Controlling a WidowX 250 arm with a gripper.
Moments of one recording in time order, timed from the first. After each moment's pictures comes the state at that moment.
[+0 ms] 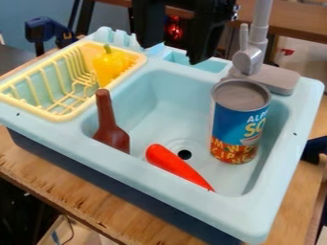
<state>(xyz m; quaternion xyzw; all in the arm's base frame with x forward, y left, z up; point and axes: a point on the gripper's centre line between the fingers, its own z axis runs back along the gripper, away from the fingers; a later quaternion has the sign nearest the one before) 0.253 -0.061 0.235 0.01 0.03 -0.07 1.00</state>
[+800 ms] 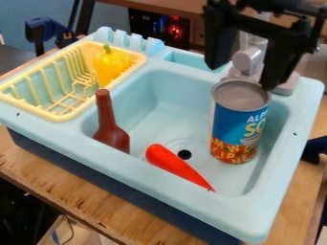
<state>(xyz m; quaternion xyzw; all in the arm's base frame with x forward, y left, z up) 0.272 -0.123 0.218 0.01 0.01 -0.12 0.99</state>
